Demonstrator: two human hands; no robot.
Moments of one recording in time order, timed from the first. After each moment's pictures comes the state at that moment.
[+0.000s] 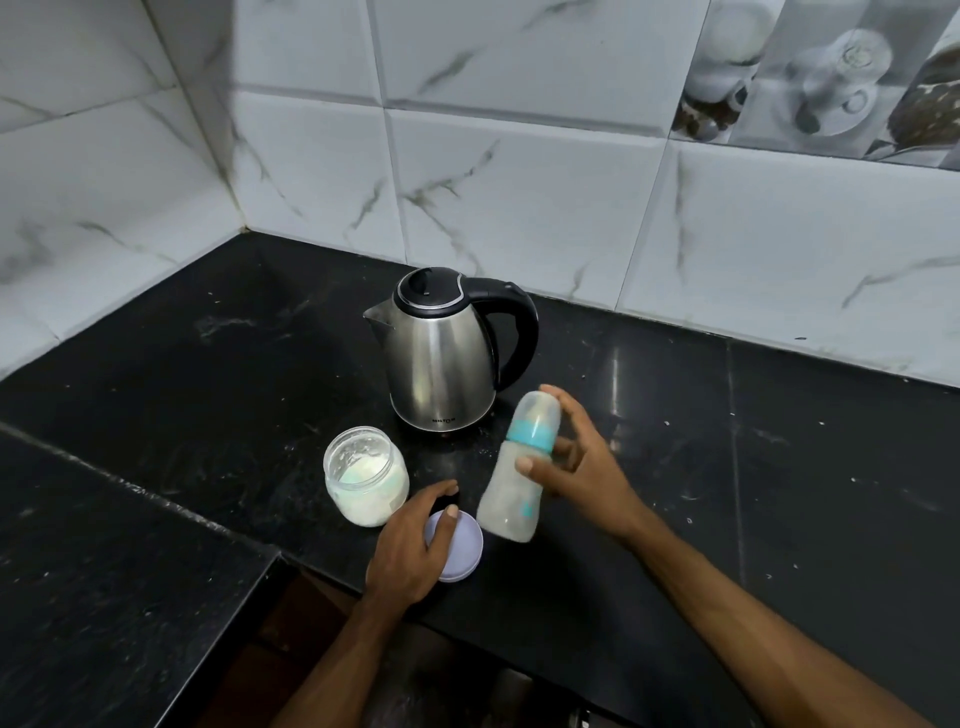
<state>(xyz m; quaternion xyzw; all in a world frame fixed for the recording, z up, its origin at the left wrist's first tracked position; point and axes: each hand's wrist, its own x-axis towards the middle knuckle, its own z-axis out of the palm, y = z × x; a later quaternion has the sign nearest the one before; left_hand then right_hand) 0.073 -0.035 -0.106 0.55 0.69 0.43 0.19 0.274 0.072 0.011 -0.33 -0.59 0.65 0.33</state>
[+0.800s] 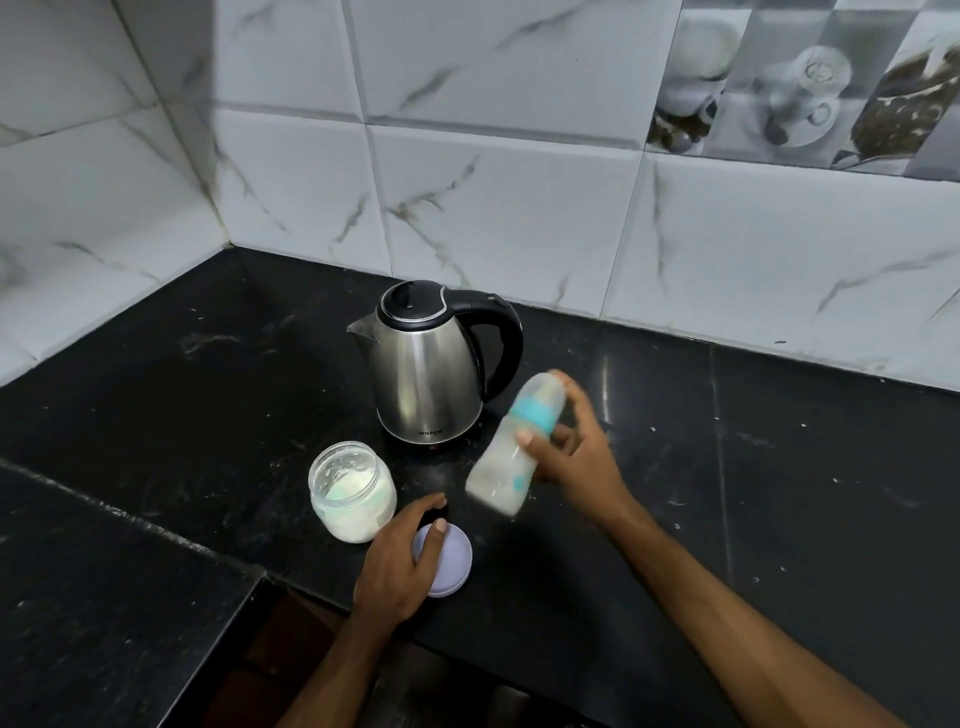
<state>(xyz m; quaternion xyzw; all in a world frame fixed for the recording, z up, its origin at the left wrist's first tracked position) 0.072 -0.036 -0.110 0.55 0.69 0.43 0.19 0.270 0.080 0.021 -0.32 -0.54 0.66 0.42</state>
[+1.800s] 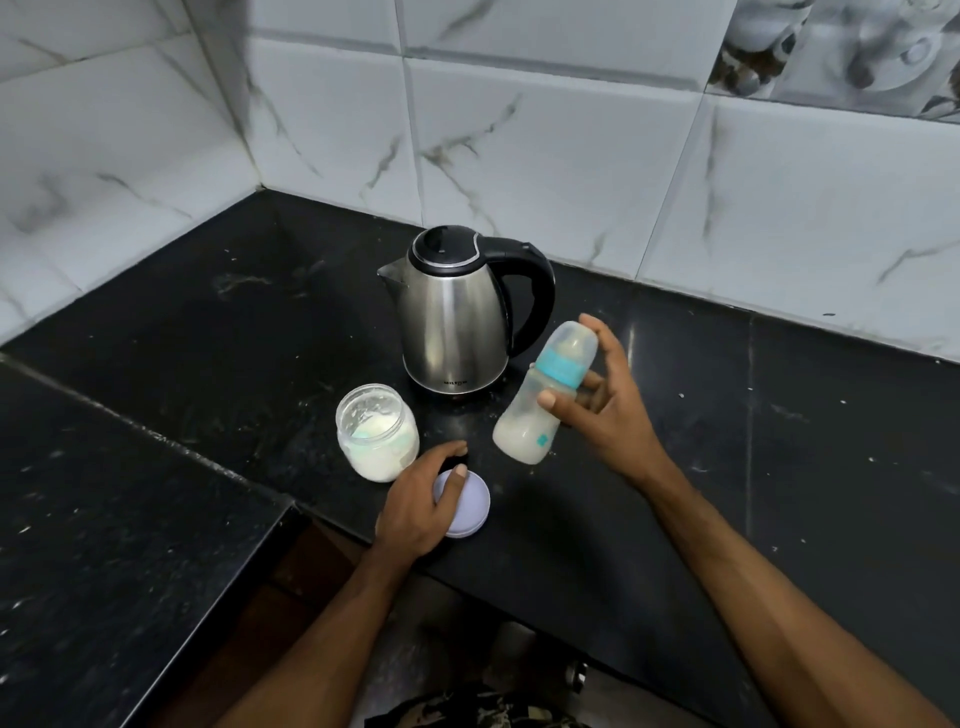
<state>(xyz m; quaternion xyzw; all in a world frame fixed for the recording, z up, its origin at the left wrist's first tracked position) 0.073 -0.035 -0.105 0.55 0.70 0.41 0.20 0.275 0.082 0.026 -0.29 -0.62 0.62 0.39</state>
